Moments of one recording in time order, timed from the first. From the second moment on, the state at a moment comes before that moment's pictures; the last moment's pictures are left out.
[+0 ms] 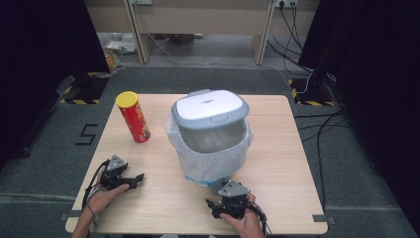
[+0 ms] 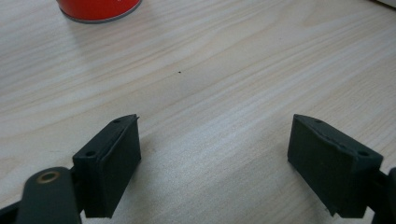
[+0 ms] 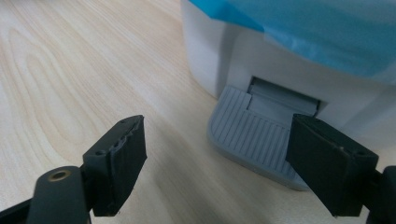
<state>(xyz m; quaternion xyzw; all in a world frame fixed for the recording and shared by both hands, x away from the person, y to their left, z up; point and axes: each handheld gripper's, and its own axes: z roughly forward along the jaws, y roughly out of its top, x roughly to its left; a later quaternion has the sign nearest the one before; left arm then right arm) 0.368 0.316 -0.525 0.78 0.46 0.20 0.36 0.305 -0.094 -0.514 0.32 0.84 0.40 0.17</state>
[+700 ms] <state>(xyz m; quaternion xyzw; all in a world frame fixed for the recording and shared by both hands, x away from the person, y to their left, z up) 0.369 0.317 -0.525 0.78 0.46 0.20 0.36 0.347 -0.063 -0.517 0.31 0.86 0.35 0.21</state>
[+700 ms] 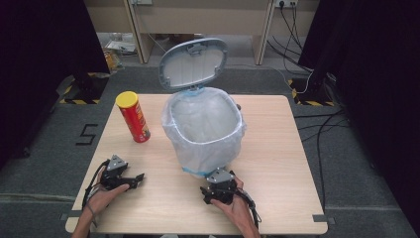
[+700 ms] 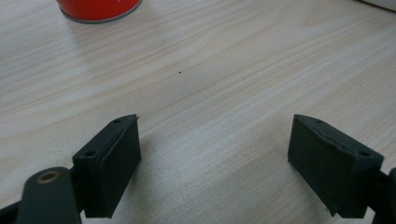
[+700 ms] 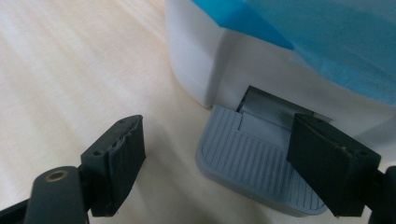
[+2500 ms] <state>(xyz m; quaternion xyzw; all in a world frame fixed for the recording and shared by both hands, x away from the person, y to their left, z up) 0.372 0.317 -0.525 0.78 0.46 0.20 0.37 0.343 -0.057 -0.518 0.29 0.86 0.38 0.18</state>
